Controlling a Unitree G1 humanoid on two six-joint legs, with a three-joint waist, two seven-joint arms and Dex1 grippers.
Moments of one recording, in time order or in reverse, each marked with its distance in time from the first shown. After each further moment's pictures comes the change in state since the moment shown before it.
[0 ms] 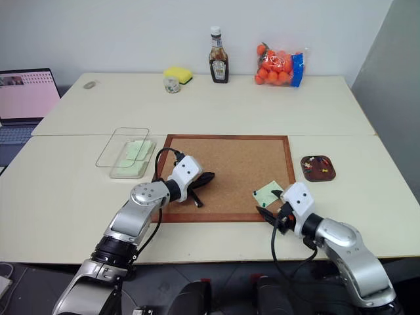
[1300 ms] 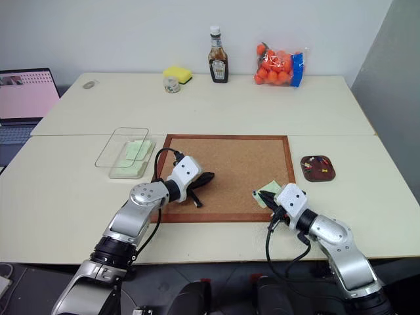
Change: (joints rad) left arm 0.008 0.007 0.000 -0.002 0.003 -0.017 0.000; right arm -0.012 0.051 0.026 0.122 -0.139 -0.351 0.022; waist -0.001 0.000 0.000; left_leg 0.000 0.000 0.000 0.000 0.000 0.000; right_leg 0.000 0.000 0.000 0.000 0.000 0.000
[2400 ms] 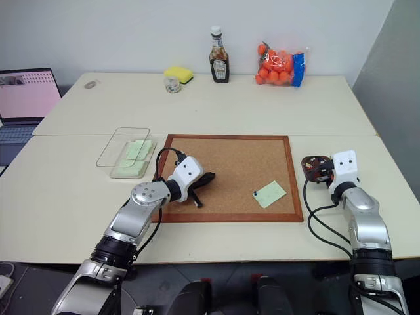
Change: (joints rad) left arm -0.006 0.000 -0.010 0.000 0.020 -0.005 -0.001; right arm -0.310 0.006 -0.307 0.517 -0.010 0.180 -0.284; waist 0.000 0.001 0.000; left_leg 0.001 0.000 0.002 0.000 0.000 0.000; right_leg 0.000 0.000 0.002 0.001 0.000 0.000
